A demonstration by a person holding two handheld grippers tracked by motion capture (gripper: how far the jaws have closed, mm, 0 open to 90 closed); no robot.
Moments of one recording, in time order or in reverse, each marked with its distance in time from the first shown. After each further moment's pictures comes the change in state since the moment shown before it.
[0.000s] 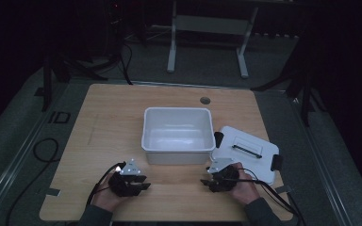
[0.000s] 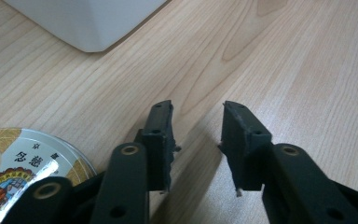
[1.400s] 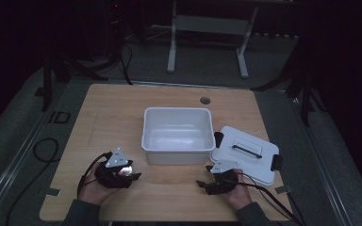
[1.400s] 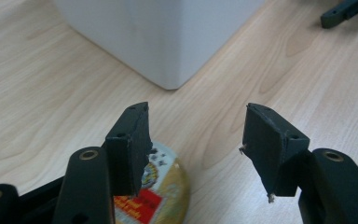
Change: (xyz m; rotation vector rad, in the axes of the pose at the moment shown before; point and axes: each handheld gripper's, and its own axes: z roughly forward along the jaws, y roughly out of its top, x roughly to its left) left arm 0.016 0.016 -0.053 -0.064 0.143 0.028; right arm 0.001 -0.019 0.016 -0.159 0.013 0.155
